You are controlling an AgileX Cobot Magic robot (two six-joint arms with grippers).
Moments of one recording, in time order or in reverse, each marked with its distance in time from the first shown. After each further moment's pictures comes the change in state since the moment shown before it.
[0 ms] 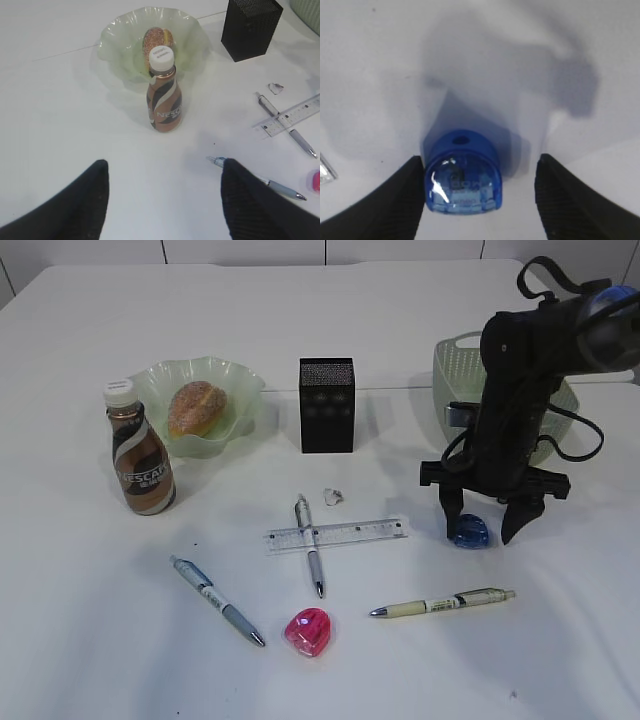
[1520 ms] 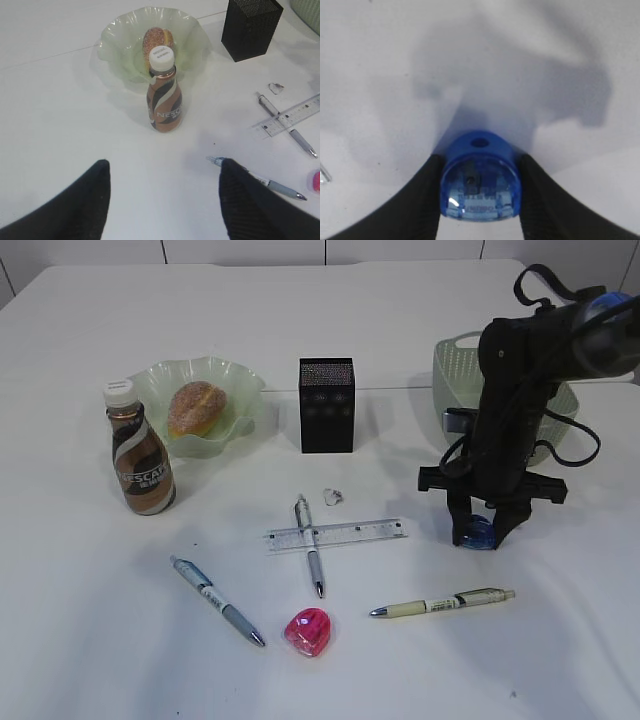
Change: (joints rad) left arm 0.000 0.000 0.000 0.000 0.000 0.000; right arm 0.000 0.017 0.000 0.010 0.000 -0.020
